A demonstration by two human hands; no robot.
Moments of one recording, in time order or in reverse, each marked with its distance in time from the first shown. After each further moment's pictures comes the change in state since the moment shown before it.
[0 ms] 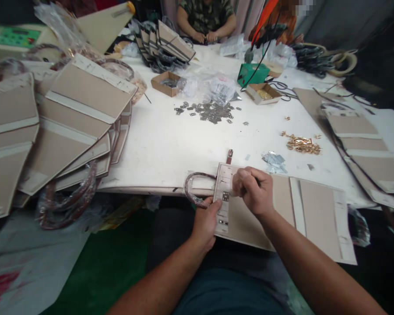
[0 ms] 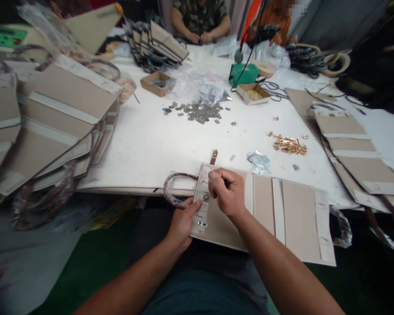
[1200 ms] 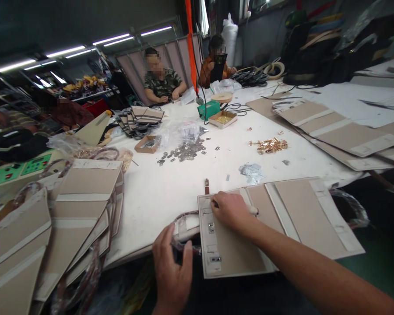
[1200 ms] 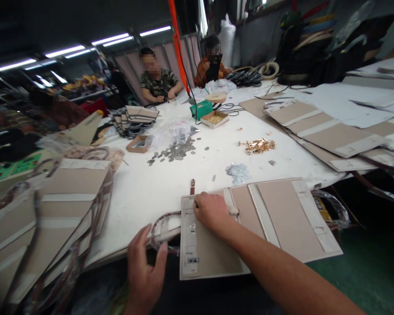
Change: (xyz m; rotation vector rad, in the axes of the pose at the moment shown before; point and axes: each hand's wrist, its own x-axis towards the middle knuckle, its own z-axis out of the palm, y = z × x) left_hand -0.013 0.088 -0.063 1.415 0.196 1.151; right_hand 0.024 0.029 -0.007 -1.098 -0.200 0.206
